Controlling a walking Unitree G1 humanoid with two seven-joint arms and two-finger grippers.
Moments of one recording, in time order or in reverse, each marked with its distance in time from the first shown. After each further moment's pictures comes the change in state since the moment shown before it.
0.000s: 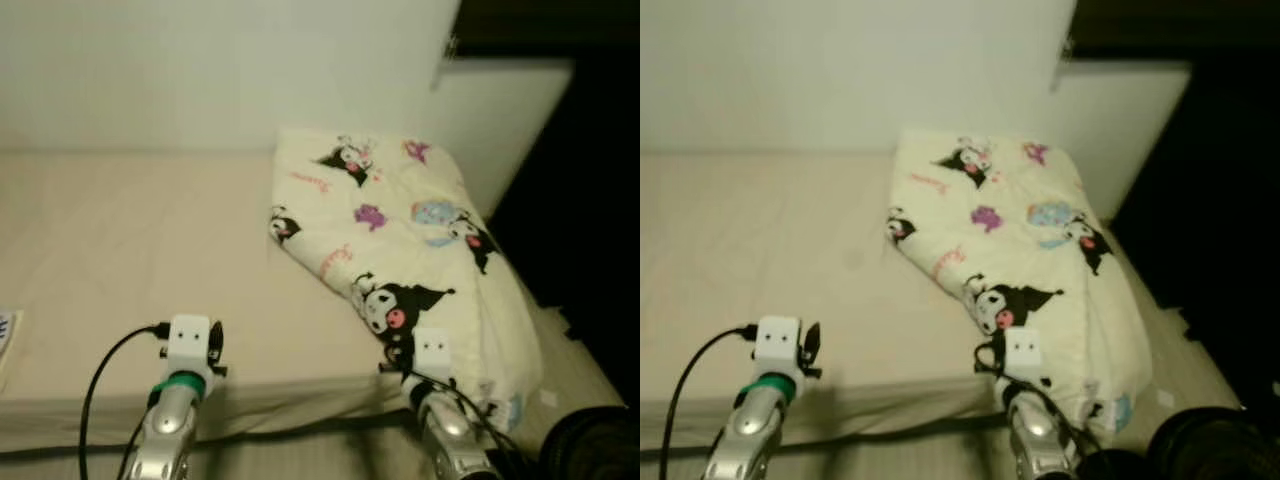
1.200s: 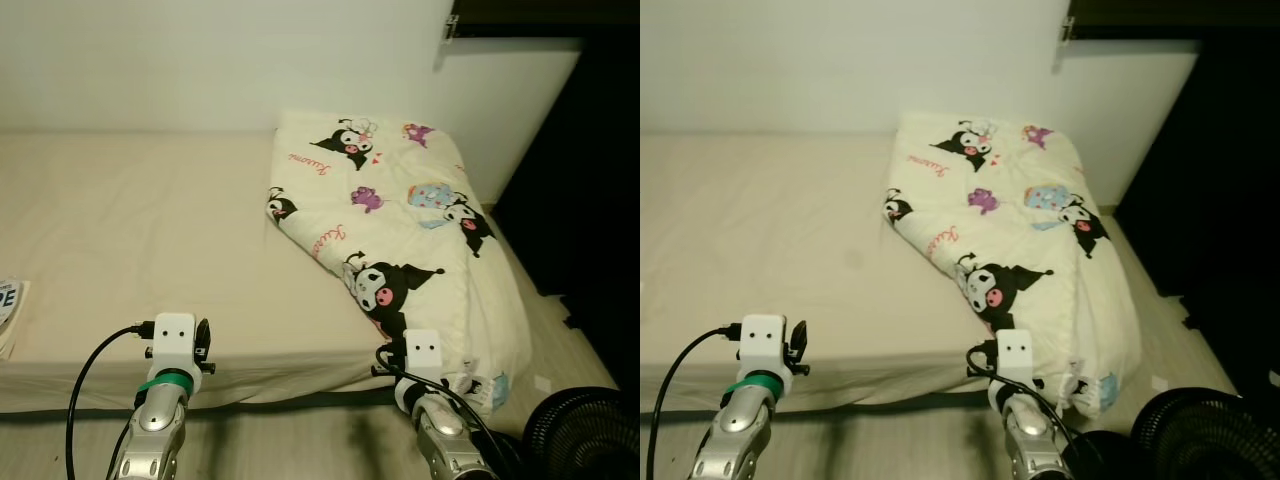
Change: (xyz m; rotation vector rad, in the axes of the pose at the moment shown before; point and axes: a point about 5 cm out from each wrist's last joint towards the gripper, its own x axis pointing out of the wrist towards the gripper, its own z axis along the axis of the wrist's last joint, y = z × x) left arm -0.001 0.012 0.000 -0.021 0.015 0.017; right arm 0.001 0.004 -0.002 -0.015 0.018 0.009
